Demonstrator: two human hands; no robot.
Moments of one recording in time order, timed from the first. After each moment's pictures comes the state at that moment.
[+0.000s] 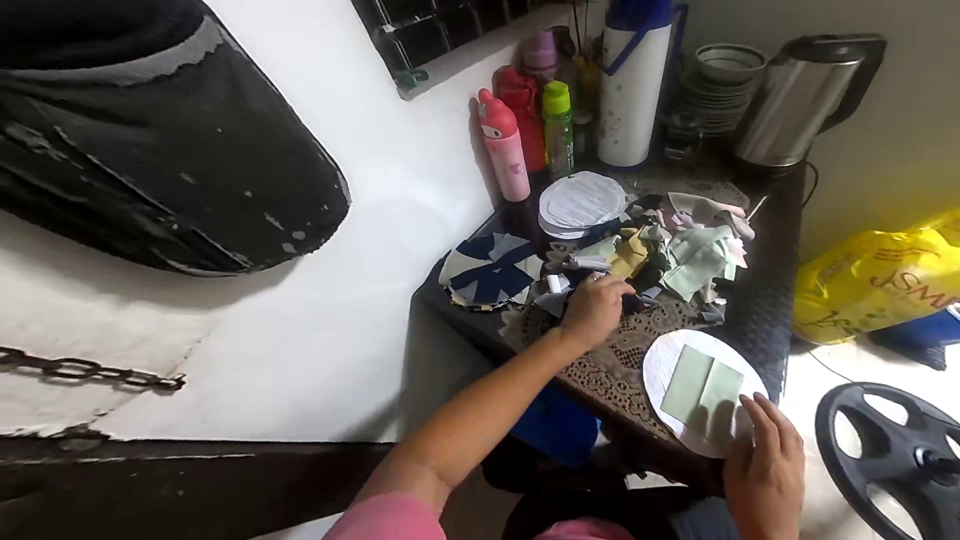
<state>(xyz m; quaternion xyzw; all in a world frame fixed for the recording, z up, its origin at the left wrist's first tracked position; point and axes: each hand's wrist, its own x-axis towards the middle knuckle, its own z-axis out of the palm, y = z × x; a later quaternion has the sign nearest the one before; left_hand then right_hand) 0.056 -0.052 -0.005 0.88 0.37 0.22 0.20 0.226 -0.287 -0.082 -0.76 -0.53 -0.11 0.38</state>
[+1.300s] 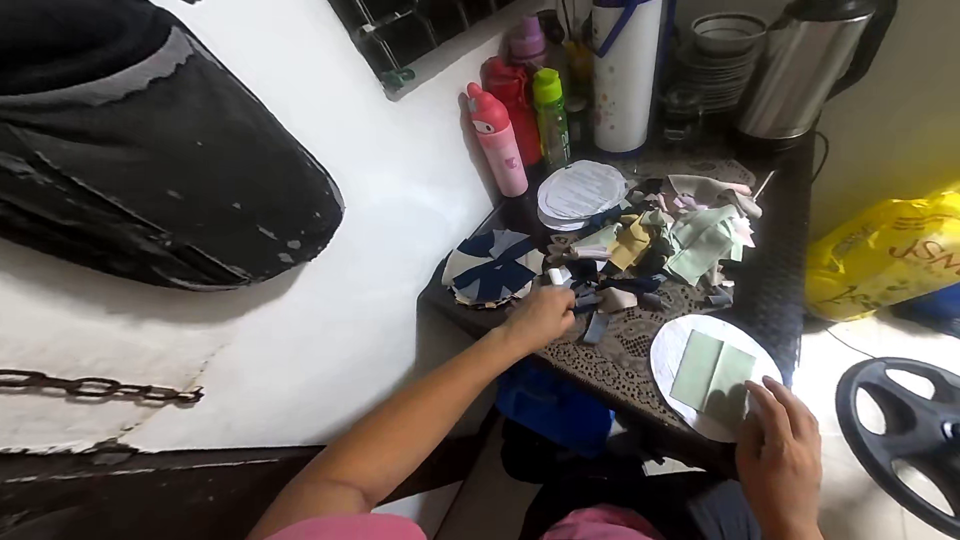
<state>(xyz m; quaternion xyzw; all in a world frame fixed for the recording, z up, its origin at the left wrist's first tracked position) -0.021 -0.049 0.018 0.89 0.42 -0.01 0.18 0.227 -0.286 -0.085 -0.75 -0.53 -0.12 0.38</state>
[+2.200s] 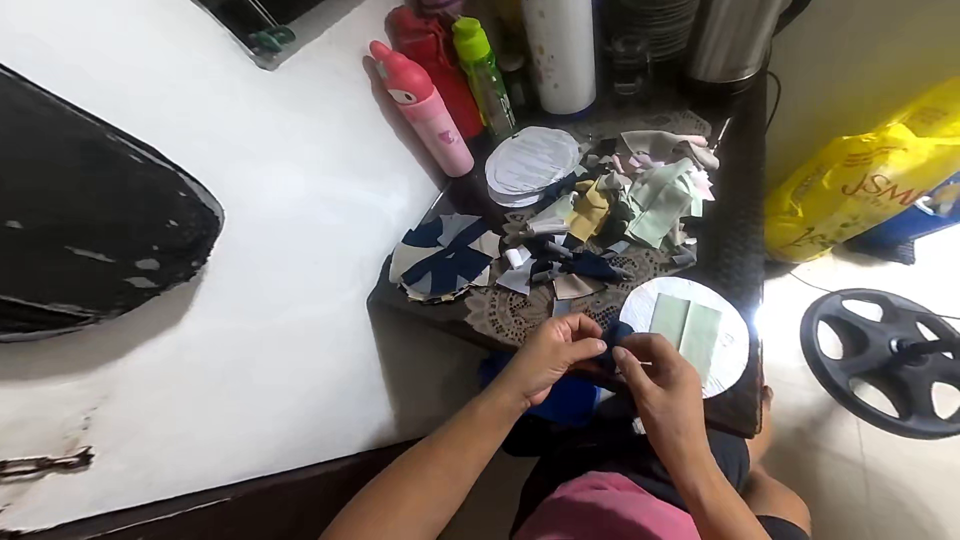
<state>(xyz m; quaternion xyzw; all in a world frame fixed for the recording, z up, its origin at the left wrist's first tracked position) 0.015 -0.139 0.010 0.54 0.39 0.19 0.72 0.145 -0.245 -0.021 -0.65 -0.42 0.28 0.57</state>
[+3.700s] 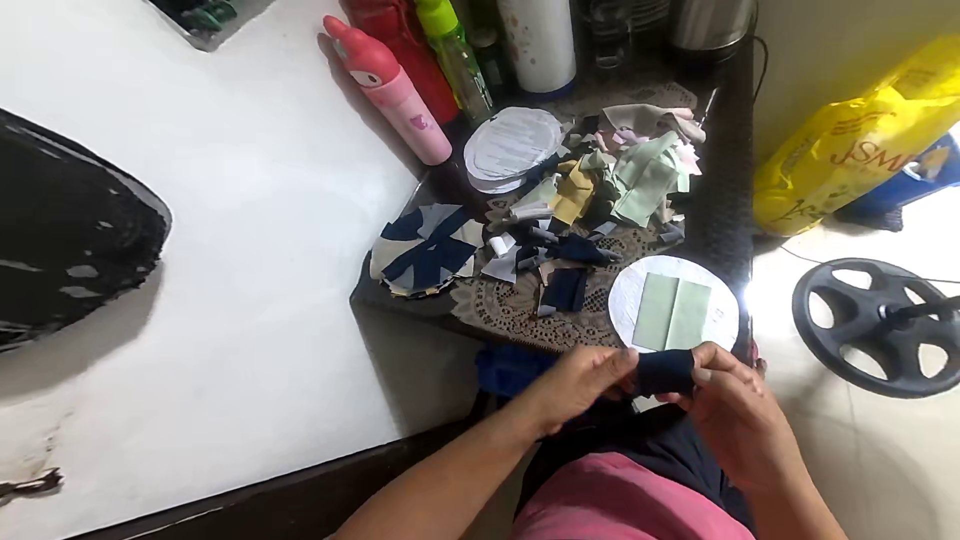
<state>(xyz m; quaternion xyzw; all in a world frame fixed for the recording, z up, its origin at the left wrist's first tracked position) 0.025 -0.176 0.003 0.64 0.29 0.07 0.71 0.195 -0.304 -0.026 -0.37 -0.23 0.54 0.72</state>
